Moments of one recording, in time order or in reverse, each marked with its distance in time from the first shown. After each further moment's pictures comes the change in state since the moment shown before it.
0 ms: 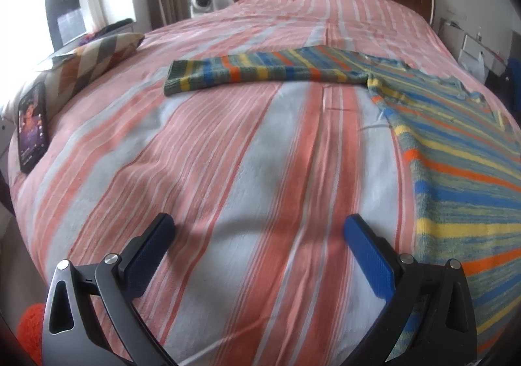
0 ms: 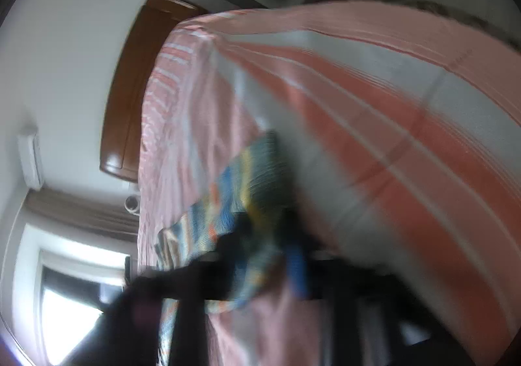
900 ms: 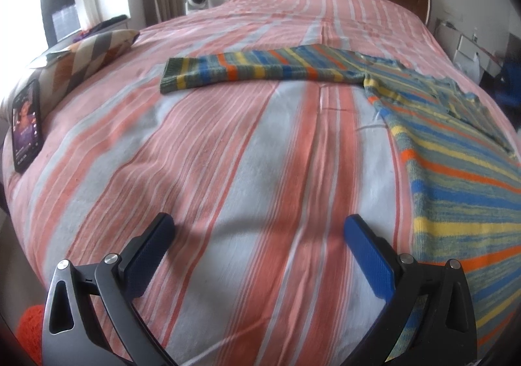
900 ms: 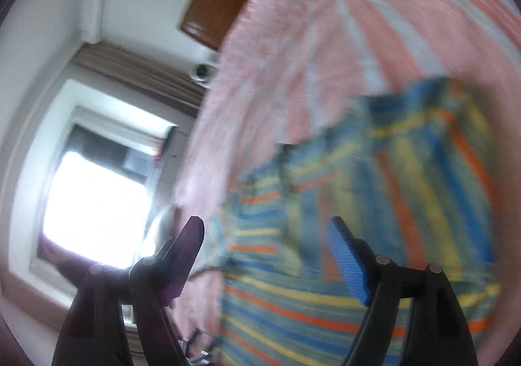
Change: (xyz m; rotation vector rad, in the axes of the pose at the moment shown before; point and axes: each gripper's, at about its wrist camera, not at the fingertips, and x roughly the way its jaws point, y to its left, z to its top) left arm 0.000 0.004 0.002 -0.003 0.014 -0.034; right arm 0.139 0.268 -0.201 -0.444 0.410 0.174
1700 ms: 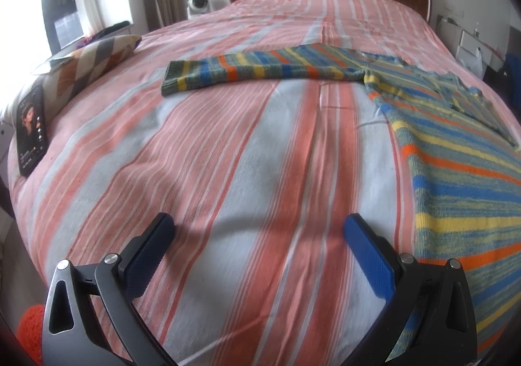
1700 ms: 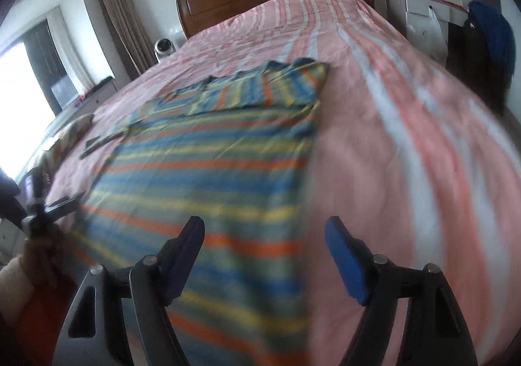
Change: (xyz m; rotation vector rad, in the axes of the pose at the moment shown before) left arm -0.001 -0.004 -0.005 0.015 -0.011 0.027; right arm -0.136 -0.011 -0.258 -0.447 -0.178 -0.476
